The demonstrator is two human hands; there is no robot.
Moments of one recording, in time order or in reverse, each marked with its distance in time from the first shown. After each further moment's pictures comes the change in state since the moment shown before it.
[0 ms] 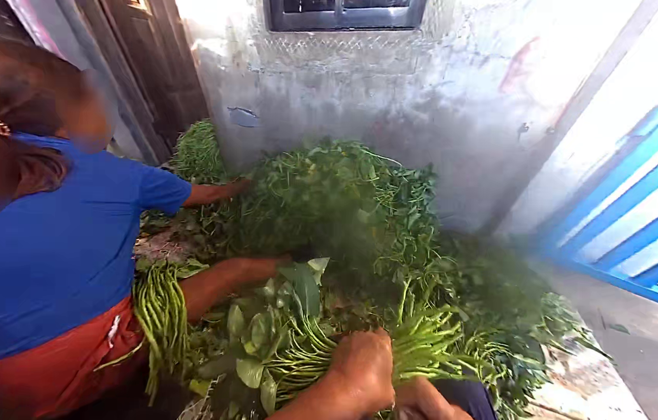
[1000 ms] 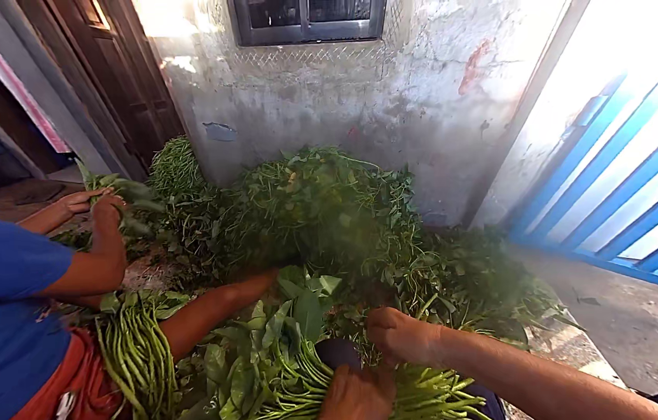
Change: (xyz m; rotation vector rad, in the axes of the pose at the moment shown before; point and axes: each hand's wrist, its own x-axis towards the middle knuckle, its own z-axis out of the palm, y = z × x) left_hand -0.024 -0.012 0.058 0.249 0.402 0.367; right_hand 0.103 0.067 -0.043 -0.013 -0.444 0.588
